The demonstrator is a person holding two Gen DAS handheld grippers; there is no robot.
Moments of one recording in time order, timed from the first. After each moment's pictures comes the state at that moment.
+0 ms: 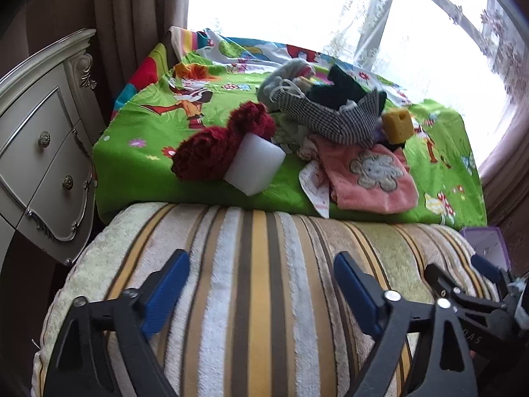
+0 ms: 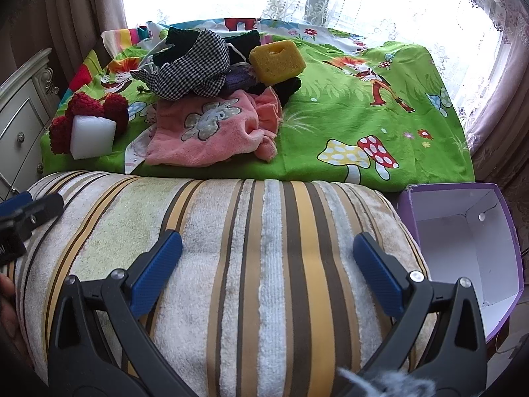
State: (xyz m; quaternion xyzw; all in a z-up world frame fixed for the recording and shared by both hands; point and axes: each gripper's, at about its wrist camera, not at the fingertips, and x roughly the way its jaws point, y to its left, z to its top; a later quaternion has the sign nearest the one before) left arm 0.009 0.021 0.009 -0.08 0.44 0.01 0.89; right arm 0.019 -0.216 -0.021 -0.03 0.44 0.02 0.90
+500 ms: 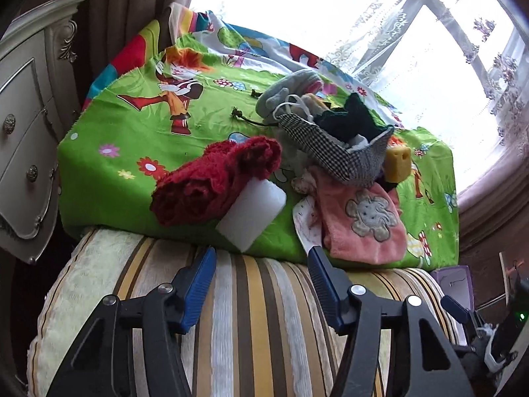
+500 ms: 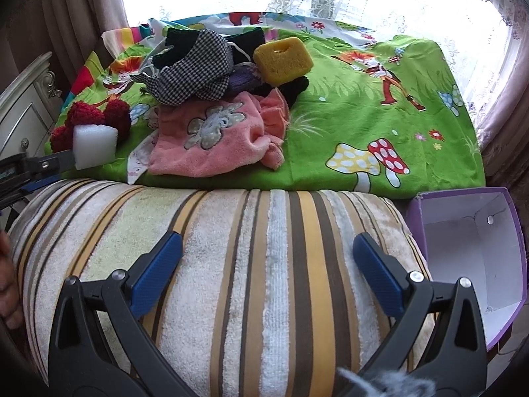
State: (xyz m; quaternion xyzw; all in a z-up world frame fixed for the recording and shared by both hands) left arm 0.070 0.047 0.005 -0.17 0.46 -0.04 0.87; right arm 0.037 -0.218 -0.015 -0.01 0.46 0.04 0.89
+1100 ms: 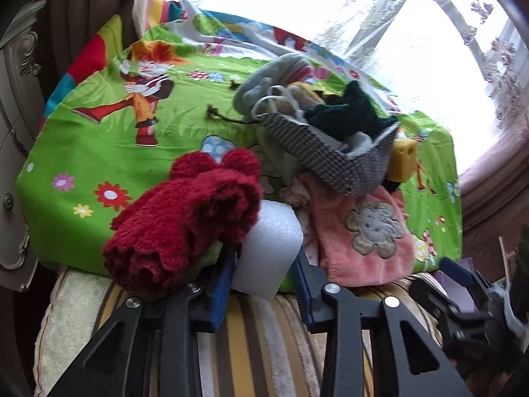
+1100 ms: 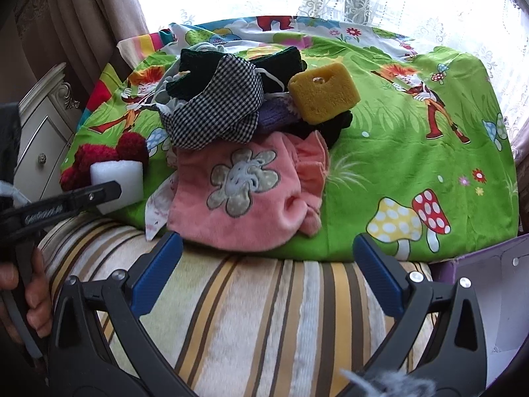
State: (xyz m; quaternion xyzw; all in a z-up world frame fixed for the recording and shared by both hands) left arm 0.111 0.034 -0.005 -0.15 0.48 -0.08 0.86; right arm 0.104 -0.204 -0.007 0.00 0.46 0.11 0.88
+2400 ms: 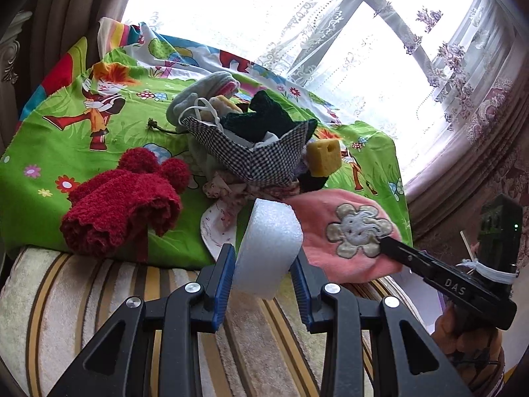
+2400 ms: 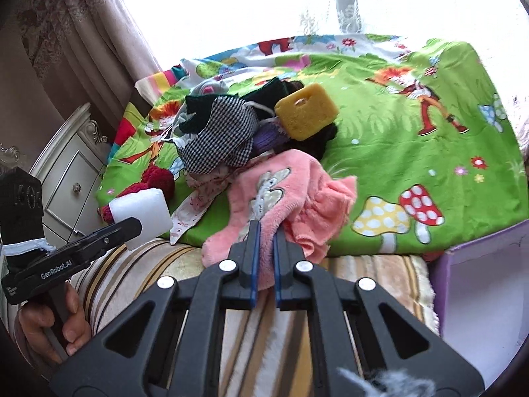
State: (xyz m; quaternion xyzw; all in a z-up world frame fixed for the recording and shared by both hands) left arm 0.068 0.000 0.012 -0.18 0.41 -0.17 0.88; right arm 0.075 -0.253 0.018 0.08 0.42 0.14 0.89
